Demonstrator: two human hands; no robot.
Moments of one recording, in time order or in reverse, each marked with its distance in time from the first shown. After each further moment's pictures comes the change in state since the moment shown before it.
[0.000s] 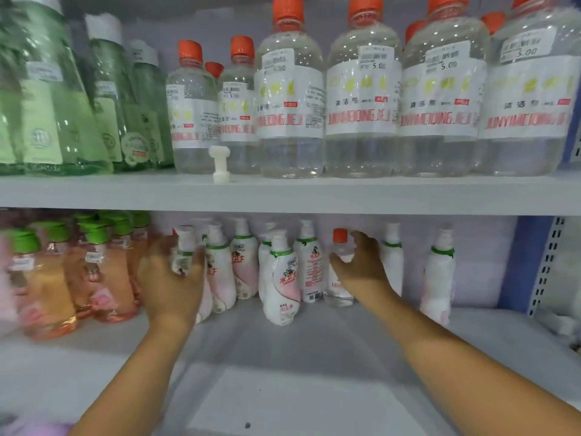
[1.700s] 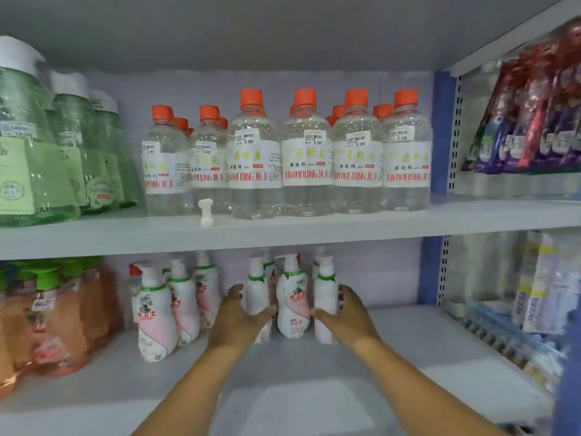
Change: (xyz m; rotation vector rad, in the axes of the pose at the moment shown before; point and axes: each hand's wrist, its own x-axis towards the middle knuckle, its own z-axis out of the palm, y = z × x) left_hand -0.071 0.073 0.066 -0.172 -0.792 -0.269; right_hand -0.087 0.012 -0.061 0.073 -0.042 0.275
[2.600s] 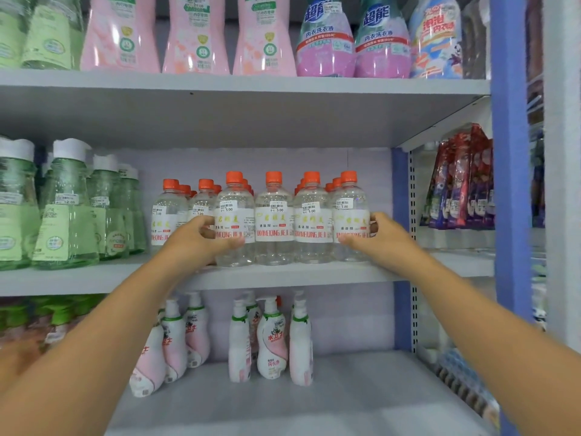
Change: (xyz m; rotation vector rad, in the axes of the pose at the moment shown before) left_hand -0.025 0.221 -0.144 0.088 0.083 0.234; right_hand -0.021 -0.181 -0.221 -0.154 0.137 -0.352
